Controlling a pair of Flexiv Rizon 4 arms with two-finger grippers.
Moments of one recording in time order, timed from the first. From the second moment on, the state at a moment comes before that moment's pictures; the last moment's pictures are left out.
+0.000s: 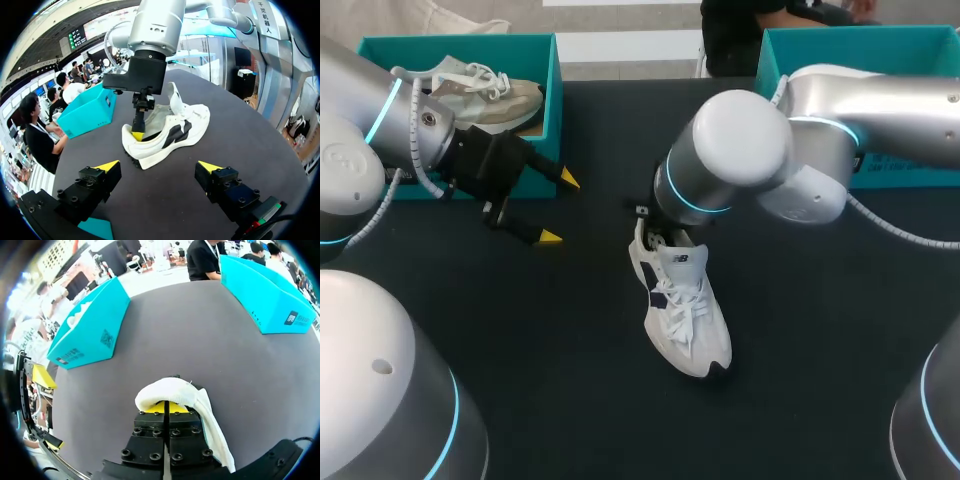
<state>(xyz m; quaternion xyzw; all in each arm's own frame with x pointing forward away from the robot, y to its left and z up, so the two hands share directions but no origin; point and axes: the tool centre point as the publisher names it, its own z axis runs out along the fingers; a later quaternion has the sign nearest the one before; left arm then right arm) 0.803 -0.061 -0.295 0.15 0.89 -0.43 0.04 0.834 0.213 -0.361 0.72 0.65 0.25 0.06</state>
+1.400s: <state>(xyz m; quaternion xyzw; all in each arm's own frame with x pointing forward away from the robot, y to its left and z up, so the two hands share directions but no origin) 0.803 -0.061 -0.295 0.15 0.89 -0.43 0.04 0.829 0.211 -0.407 0.68 0.71 0.16 0.09</state>
